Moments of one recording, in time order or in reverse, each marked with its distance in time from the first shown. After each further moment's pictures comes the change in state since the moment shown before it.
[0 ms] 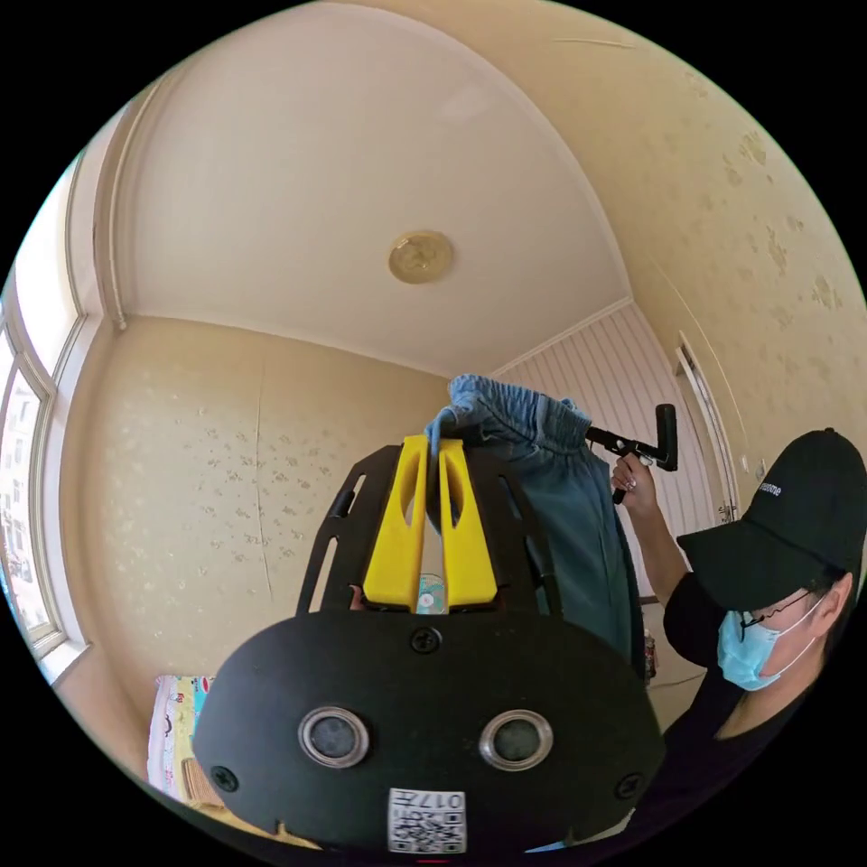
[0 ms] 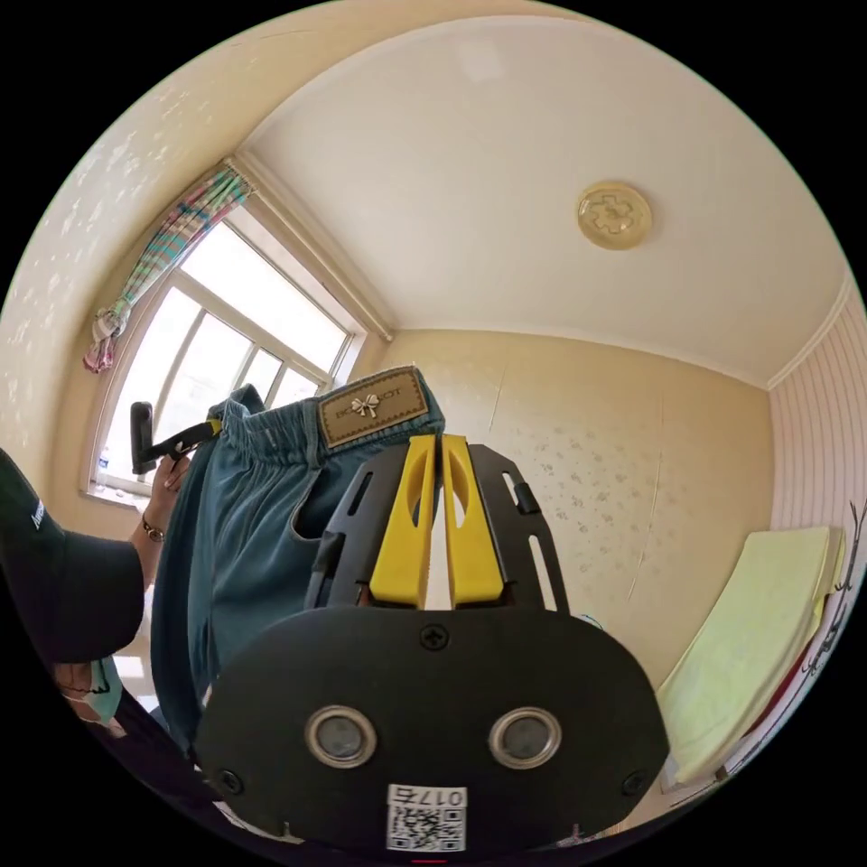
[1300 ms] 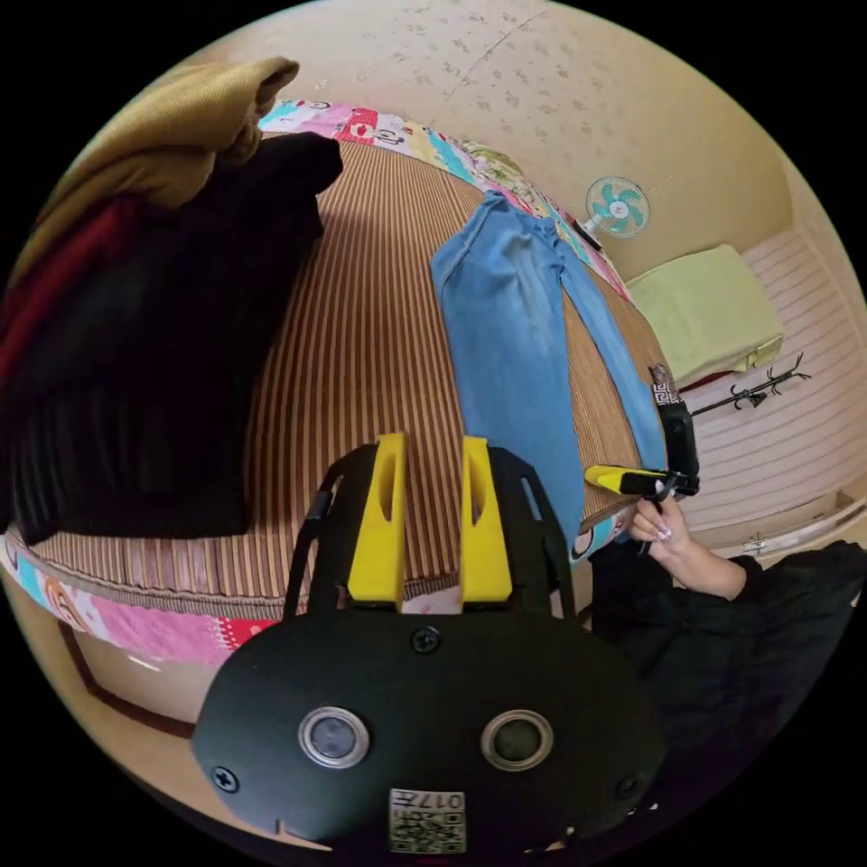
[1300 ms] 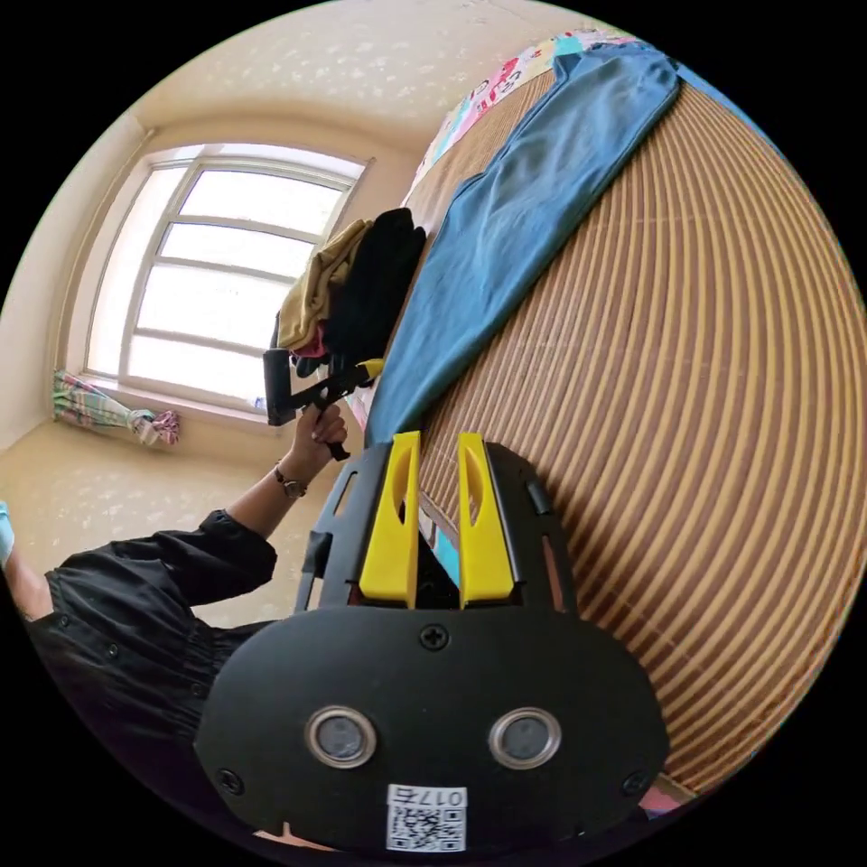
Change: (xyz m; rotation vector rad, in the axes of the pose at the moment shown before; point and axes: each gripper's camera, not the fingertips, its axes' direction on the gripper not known) left arm -0.236 0.858 -0.140 -1.191 -0.163 -0.967; right arm -0.277 0.979 0.304 -1.186 -1.017 1.058
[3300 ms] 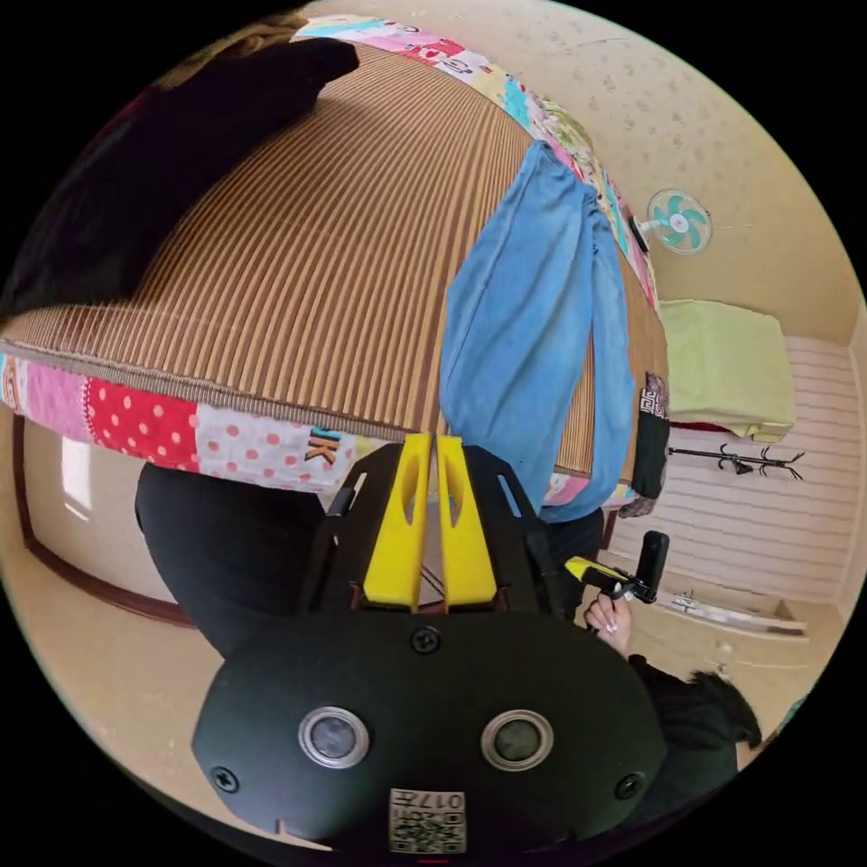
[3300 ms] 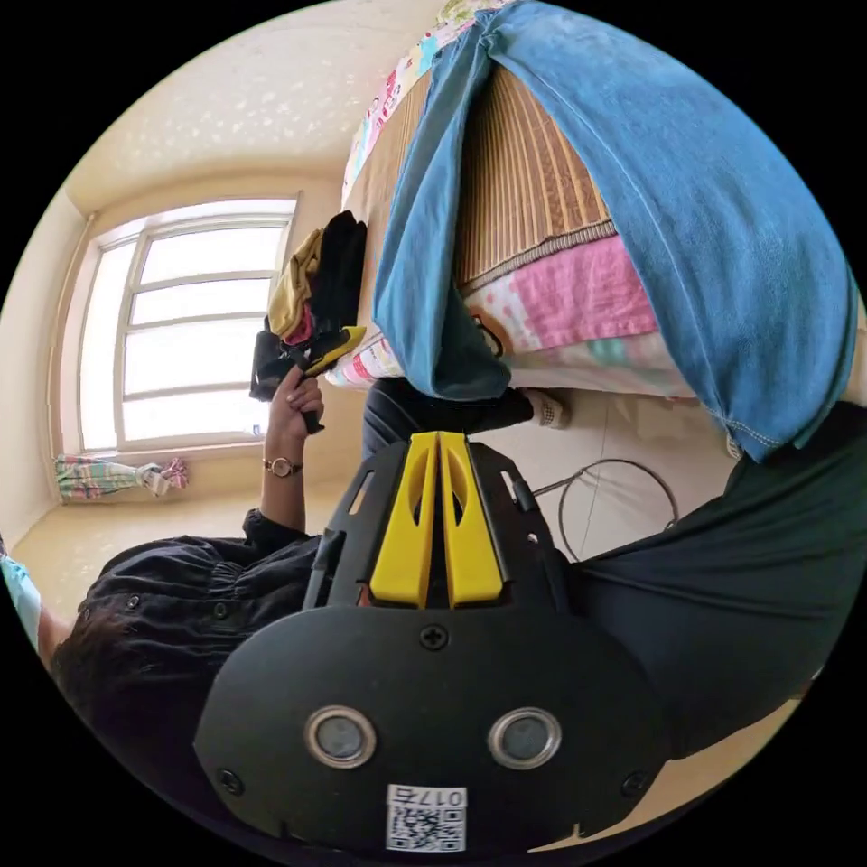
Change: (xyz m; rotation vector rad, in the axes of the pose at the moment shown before) left arm -0.024 0.173 -0.111 -0.156 -0.022 -0.331; right arm -0.195 0.351 -0.163 0.105 0.093 0.285
